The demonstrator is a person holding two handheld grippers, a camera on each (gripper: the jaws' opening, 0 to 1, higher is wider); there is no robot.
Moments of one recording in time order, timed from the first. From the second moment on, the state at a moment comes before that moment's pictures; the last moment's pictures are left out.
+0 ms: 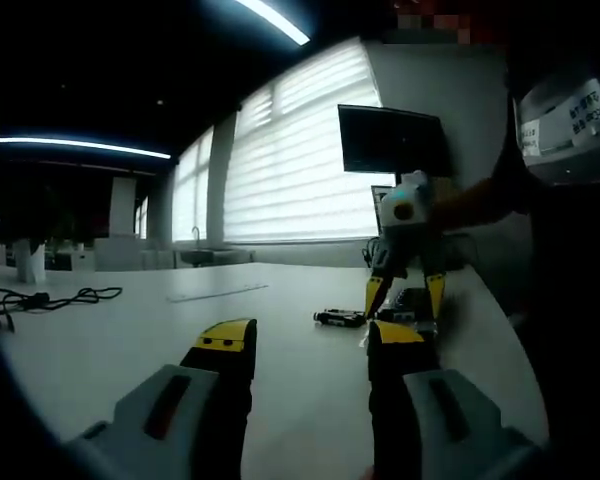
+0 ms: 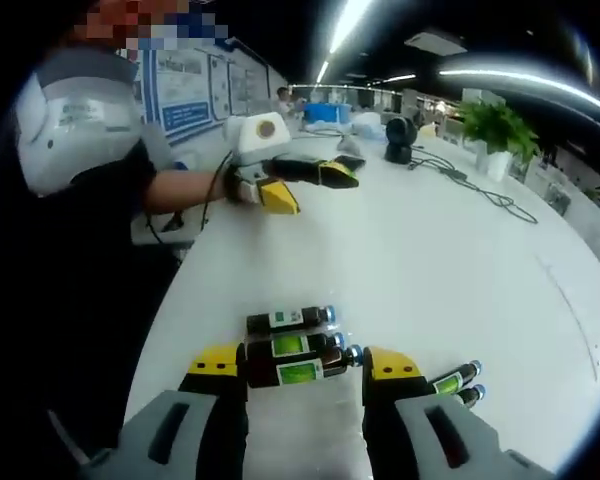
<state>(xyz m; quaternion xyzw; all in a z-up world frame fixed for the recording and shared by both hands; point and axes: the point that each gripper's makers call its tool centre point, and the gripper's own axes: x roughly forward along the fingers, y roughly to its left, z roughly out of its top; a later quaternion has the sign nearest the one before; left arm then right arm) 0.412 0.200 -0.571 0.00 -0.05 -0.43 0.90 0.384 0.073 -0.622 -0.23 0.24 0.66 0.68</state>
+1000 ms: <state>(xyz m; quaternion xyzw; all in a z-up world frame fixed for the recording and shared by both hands) 0.407 0.194 -0.574 -0.01 -0.04 -0.46 0.89 0.411 0.060 -0.587 -0.07 0.21 0.43 0.87</state>
